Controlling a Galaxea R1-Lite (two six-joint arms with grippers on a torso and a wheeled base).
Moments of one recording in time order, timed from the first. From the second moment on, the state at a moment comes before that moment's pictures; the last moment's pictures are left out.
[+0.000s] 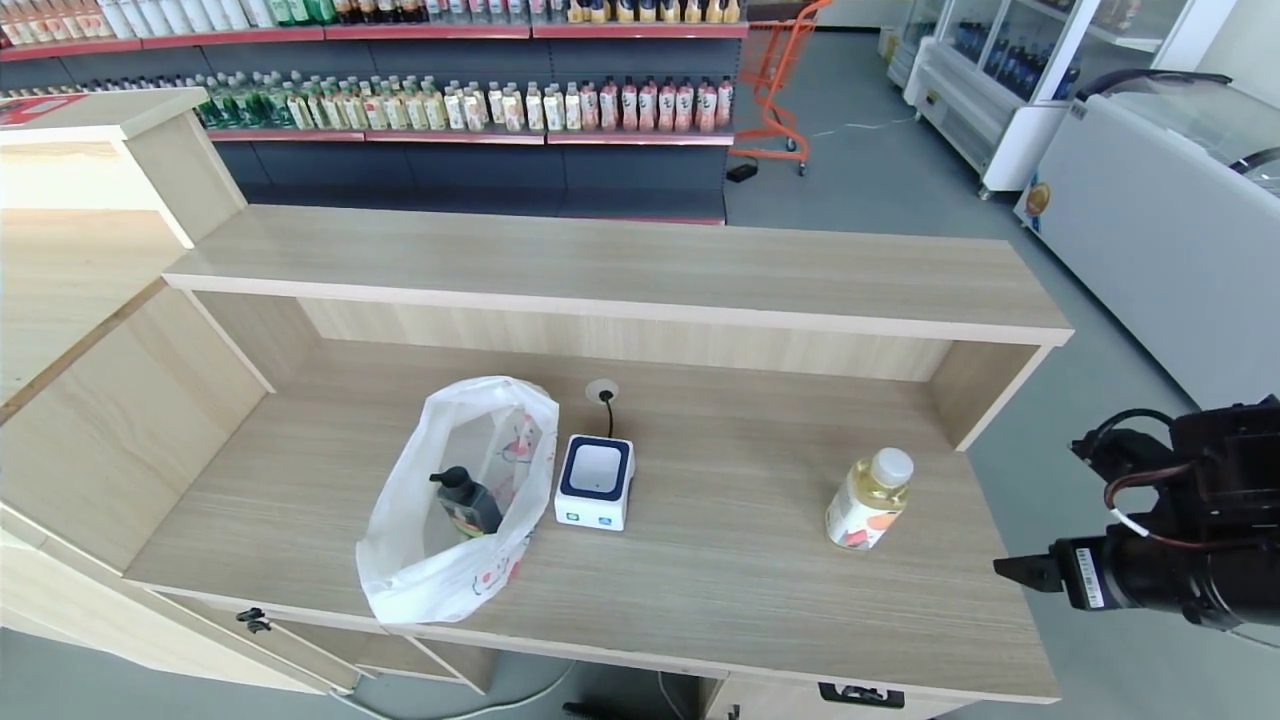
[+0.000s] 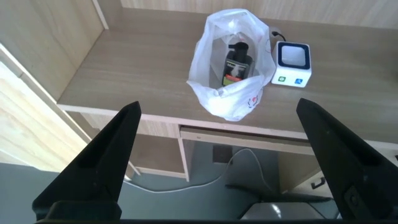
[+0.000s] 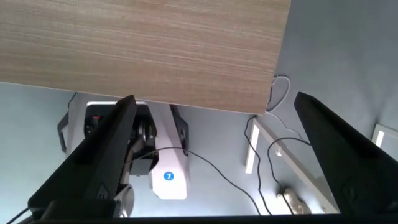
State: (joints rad) left arm 0.00 0.00 0.00 0.00 0.00 0.00; right arm -0.02 1.57 -0.55 -0.25 0.00 -0.10
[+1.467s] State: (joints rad) left arm 0.00 0.00 0.00 0.00 0.00 0.00; right arm 0.24 2.31 -0.66 -1.25 -0.11 -0.03
